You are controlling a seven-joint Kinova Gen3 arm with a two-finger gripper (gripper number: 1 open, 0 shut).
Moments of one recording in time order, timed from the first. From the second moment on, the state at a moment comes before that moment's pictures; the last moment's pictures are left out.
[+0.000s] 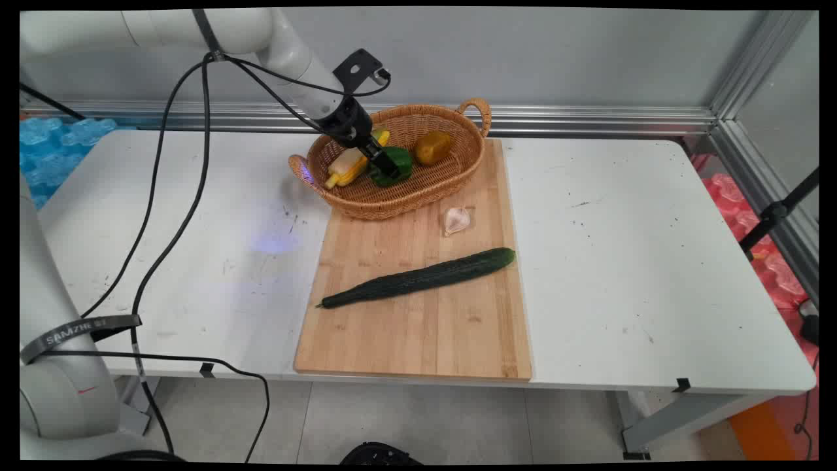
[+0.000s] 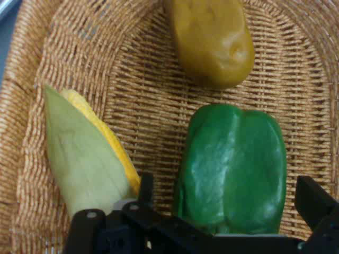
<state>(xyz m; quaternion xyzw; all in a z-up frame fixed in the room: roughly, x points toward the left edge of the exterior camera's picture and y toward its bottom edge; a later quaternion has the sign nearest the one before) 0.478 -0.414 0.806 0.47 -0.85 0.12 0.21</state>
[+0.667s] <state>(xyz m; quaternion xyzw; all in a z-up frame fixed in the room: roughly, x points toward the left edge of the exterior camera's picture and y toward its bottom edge) 0.484 -0.397 0.854 0.44 -0.86 0.12 0.23</state>
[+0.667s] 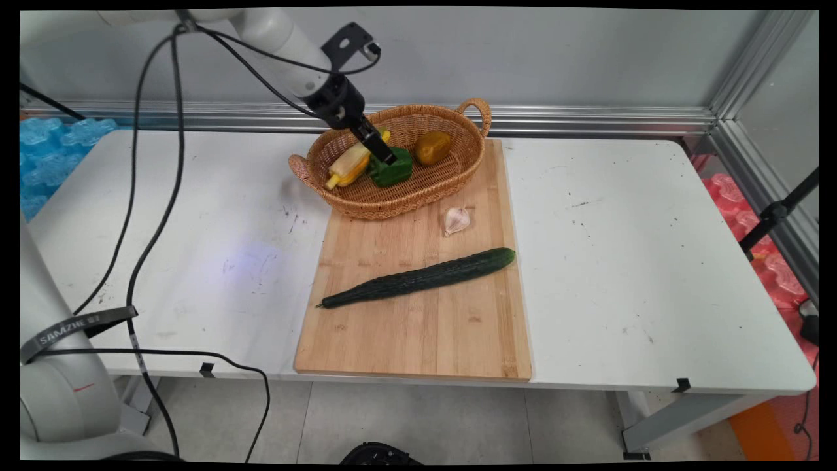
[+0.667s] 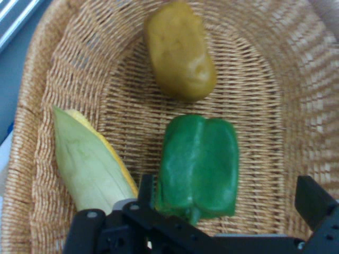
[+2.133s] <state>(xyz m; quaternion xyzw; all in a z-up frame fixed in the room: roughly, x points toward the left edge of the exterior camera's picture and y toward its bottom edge) 0.413 -0.255 0.930 0.30 -0.93 0.06 0.21</state>
